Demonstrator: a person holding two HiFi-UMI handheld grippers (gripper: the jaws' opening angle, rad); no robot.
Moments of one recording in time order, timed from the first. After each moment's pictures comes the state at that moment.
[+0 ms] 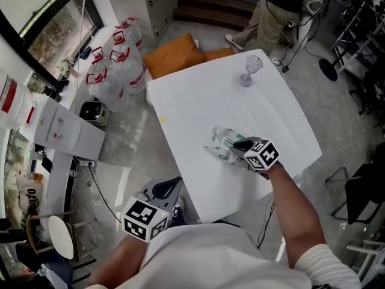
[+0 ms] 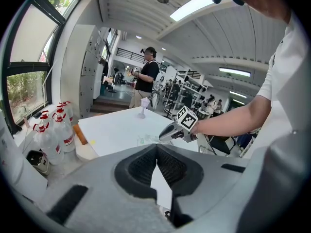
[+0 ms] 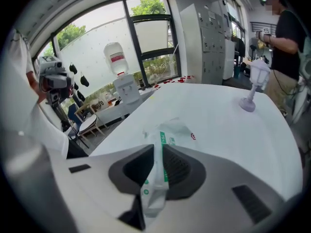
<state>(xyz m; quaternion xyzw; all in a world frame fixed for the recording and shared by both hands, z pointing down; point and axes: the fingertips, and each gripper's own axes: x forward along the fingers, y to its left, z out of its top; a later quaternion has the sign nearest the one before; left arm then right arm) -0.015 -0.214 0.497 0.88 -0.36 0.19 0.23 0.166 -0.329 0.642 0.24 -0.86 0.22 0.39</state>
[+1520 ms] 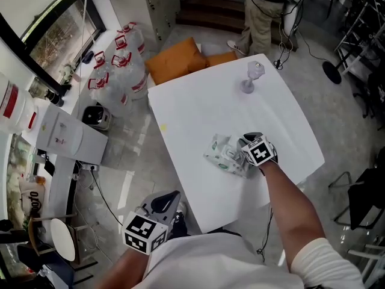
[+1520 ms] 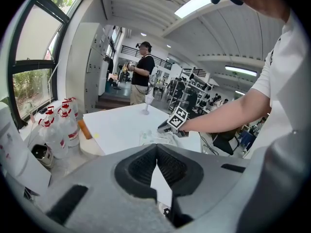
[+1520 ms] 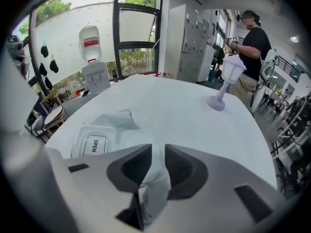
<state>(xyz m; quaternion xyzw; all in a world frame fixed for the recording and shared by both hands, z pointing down) -0.017 -0.206 0.510 0.87 -0.39 0.20 0.25 0.222 -0.411 0.687 0.38 -0.80 0.16 0.44</state>
